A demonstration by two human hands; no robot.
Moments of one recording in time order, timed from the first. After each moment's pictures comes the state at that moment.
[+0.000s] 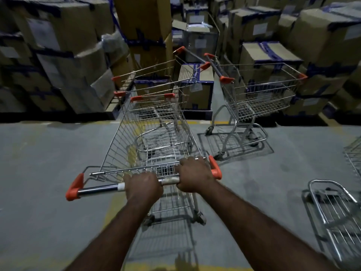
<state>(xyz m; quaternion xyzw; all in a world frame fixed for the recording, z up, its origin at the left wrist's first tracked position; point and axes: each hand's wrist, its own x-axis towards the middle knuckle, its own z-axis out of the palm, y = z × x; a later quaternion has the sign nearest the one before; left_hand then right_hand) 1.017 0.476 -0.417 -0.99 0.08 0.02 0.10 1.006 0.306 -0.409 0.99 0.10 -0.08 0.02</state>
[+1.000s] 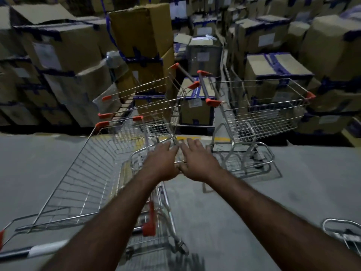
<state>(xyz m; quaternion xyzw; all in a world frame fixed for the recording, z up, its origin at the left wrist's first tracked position) 1.171 0.218 -0.352 -0.98 0.22 0.04 0.00 1.135 0.069 -0.361 0.99 0.06 -0.01 -0.12</state>
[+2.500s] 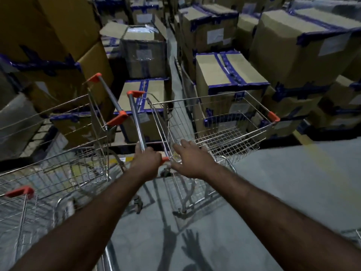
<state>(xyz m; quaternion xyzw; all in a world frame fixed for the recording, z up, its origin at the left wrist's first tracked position) 1.554 -0.104 -0.417 -0.92 0.36 0.07 0.15 1.453 -0.261 -0.374 0.98 -0.04 -0.07 -0.16</state>
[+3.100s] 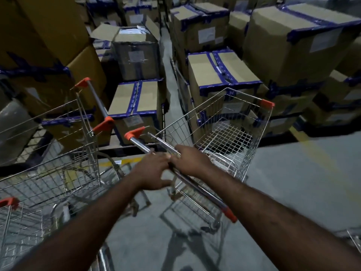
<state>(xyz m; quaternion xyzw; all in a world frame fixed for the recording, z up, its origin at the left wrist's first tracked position) 1.537 -0.142 -0.421 -0.86 0.51 0.08 0.00 1.451 -0.308 -0.377 0.95 -0.12 -0.06 -0.29</state>
